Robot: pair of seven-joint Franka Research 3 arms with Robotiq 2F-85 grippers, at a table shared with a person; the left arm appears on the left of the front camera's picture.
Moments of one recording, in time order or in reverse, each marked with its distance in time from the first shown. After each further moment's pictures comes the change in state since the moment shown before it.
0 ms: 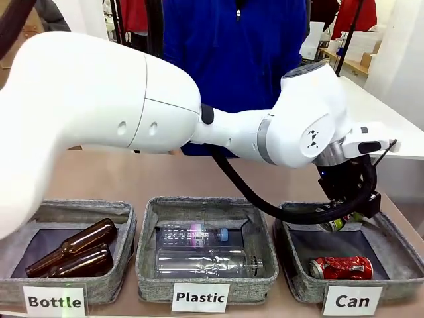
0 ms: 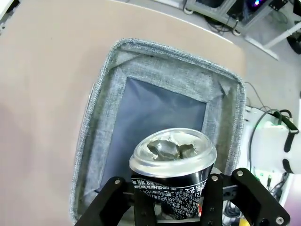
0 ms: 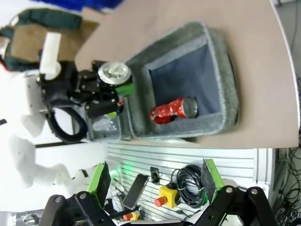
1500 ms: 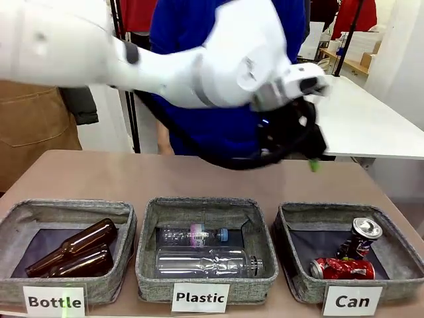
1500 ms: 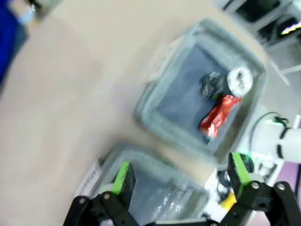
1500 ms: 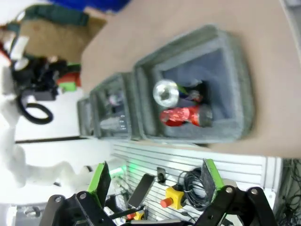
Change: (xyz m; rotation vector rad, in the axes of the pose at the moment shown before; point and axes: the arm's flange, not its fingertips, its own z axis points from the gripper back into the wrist) left arm -0.062 0.067 0.171 0.114 0.016 0.328; right arm 0.016 0.028 -0.021 0.054 0.036 0.047
